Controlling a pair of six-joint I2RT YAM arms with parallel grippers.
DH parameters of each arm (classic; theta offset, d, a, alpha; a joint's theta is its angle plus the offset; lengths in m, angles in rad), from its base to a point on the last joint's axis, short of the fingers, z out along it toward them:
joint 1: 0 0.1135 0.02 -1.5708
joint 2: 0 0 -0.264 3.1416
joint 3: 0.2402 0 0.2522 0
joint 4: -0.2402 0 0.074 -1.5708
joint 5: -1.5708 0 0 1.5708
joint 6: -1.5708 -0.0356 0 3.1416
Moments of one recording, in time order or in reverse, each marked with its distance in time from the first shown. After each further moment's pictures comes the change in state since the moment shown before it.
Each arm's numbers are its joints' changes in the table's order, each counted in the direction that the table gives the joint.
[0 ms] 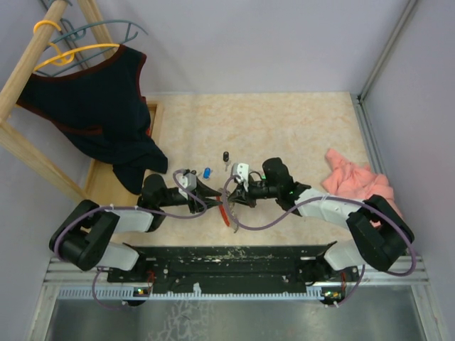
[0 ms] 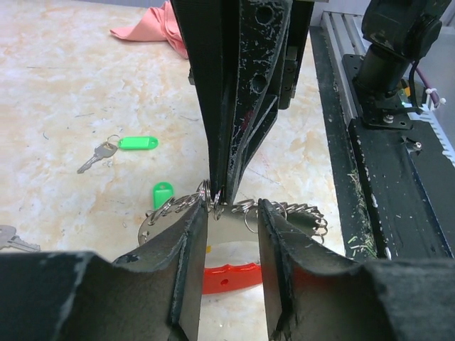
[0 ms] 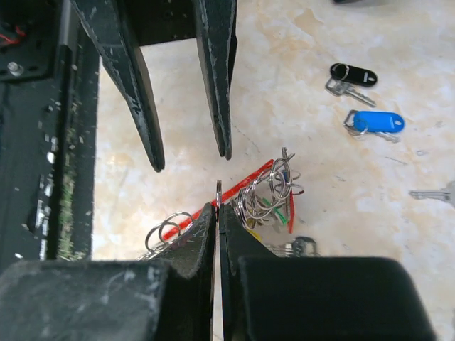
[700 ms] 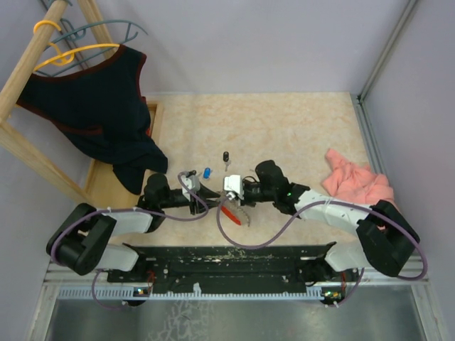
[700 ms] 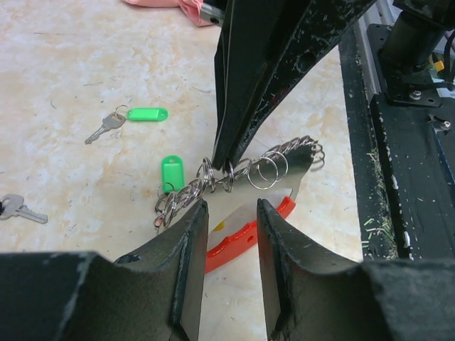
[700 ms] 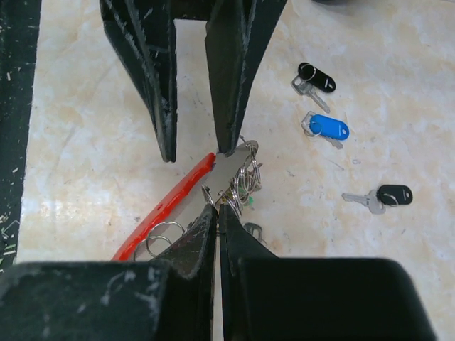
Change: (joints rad) left arm -0.011 -0.042 0.002 -0.169 0.055 -0.118; right arm 0.085 -0.076 0.019 -0.161 -0.197 0.370
